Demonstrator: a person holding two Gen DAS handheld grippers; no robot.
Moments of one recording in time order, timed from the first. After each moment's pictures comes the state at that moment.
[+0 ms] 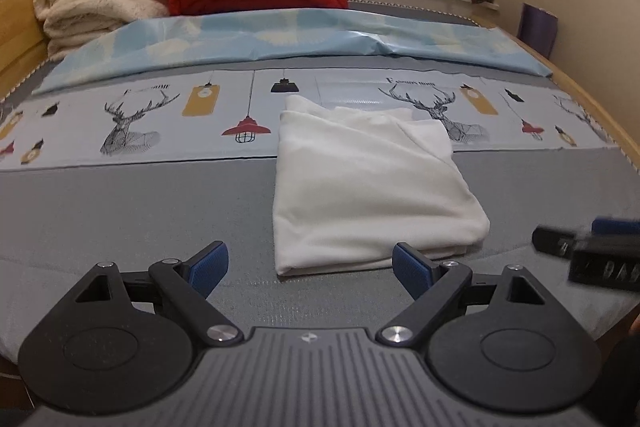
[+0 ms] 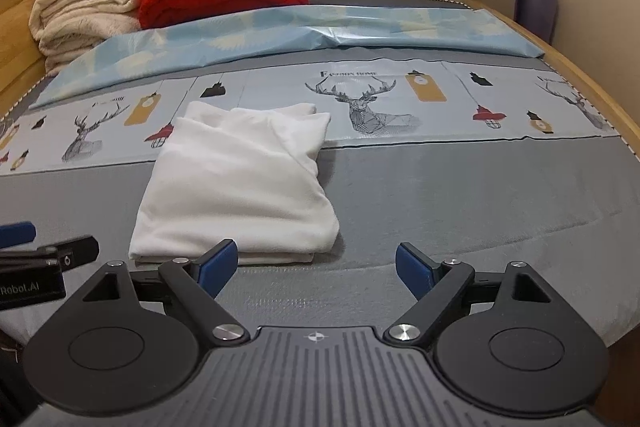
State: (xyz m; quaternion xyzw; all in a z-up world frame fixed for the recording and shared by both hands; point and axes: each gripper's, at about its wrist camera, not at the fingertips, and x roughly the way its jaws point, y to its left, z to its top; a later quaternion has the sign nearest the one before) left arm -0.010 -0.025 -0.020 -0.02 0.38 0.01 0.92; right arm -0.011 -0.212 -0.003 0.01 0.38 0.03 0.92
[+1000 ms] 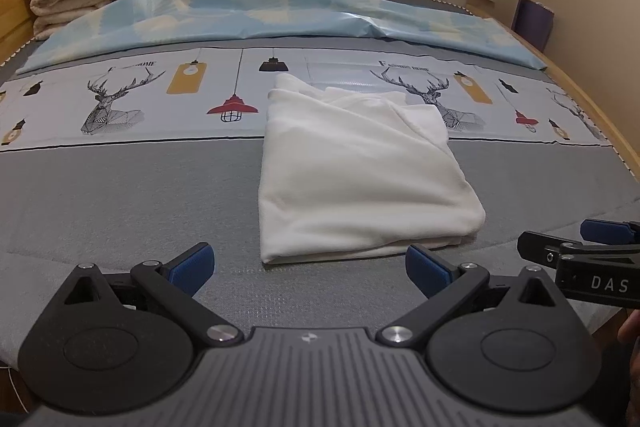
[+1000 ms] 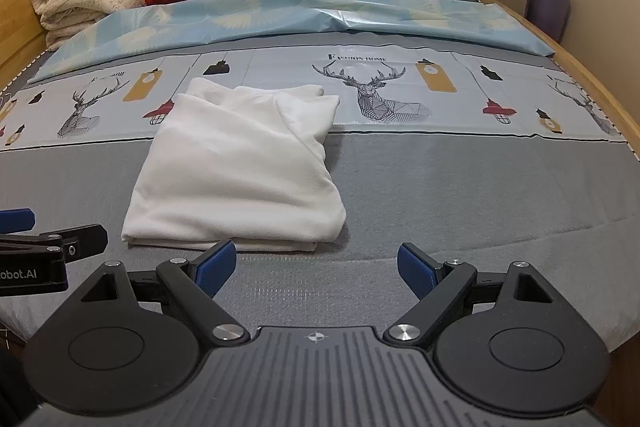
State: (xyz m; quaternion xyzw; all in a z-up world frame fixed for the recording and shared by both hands) left arm 0.002 -0.020 -0.036 -0.03 0.40 -0.02 0.91; right arm -0.001 -0.200 -0.014 -0.01 0.41 0.03 0.91
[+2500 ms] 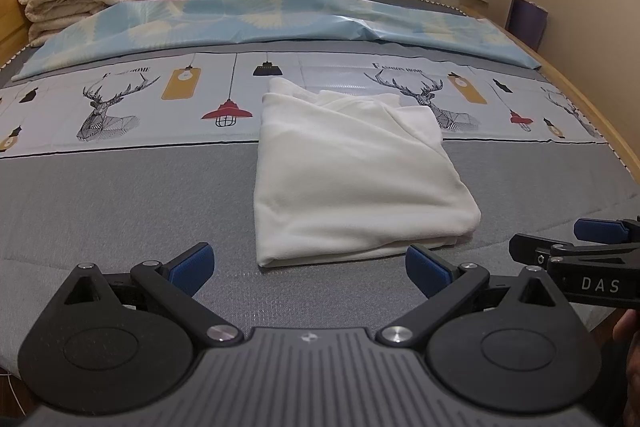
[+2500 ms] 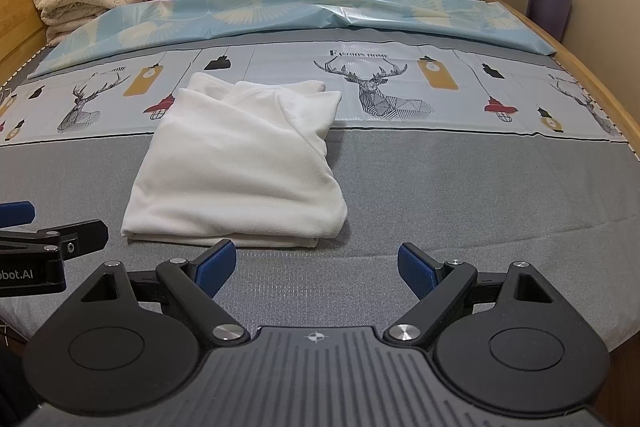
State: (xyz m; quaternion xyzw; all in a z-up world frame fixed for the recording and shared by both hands) left arm 0.000 -0.022 -0.035 -0.02 0.40 -0.02 0.92; right arm -0.002 -0.198 -0.017 -0.02 0.41 0.03 0.91
